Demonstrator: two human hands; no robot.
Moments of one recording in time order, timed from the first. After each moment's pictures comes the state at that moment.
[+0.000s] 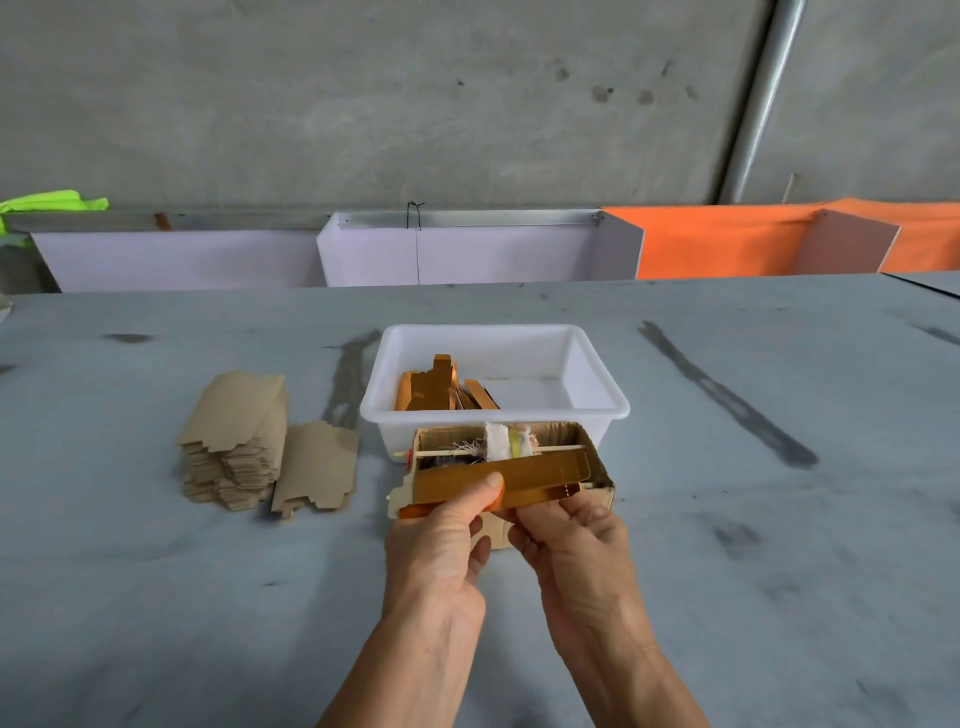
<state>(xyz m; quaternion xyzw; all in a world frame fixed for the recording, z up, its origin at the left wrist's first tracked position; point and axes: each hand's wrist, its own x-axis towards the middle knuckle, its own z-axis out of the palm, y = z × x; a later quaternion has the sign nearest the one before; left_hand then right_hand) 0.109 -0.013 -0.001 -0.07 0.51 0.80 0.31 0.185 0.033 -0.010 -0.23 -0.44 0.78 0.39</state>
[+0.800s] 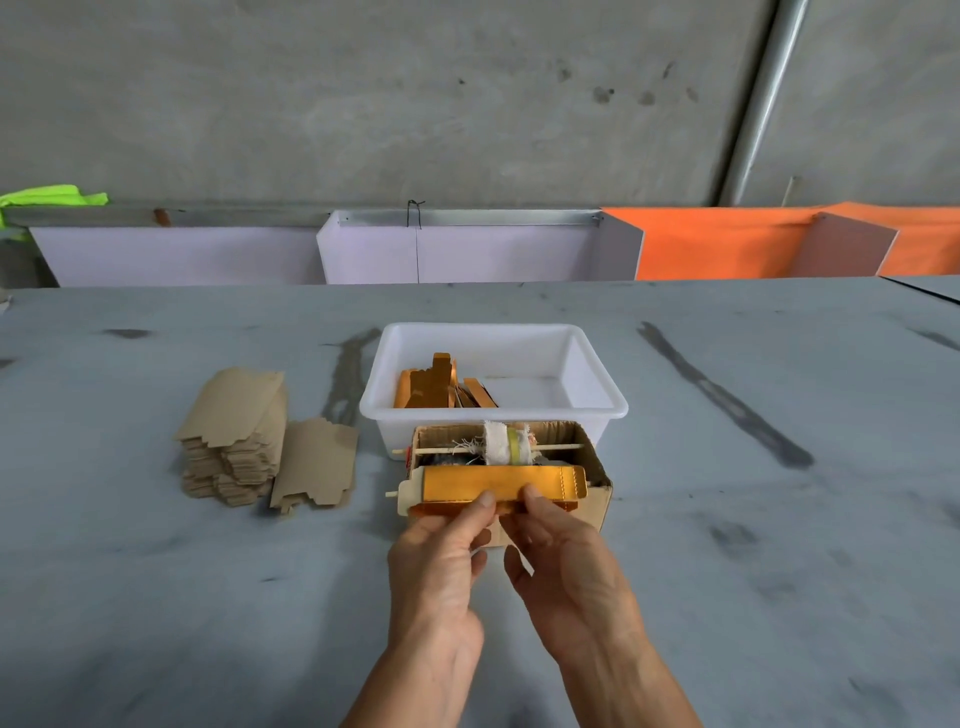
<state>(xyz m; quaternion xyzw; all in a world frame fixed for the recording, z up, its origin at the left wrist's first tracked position) 0.117 -0.017 -0.020 -0.03 0.53 0.79 0.30 0.181 0.035 -0.013 -0.34 -0.28 0.85 0.30</state>
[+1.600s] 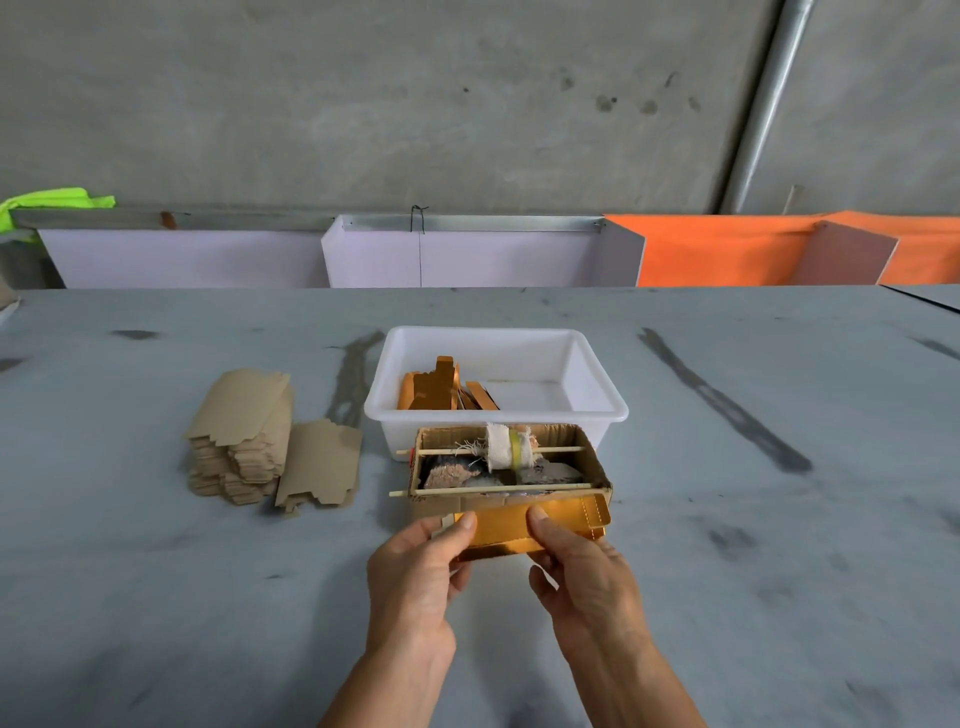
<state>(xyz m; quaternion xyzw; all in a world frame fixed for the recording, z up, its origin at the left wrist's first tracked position) 0.103 -0.028 -0.037 -0.04 0.58 0.76 0.28 0.188 0.045 -0.033 -0.44 -0.32 0.78 0.32</state>
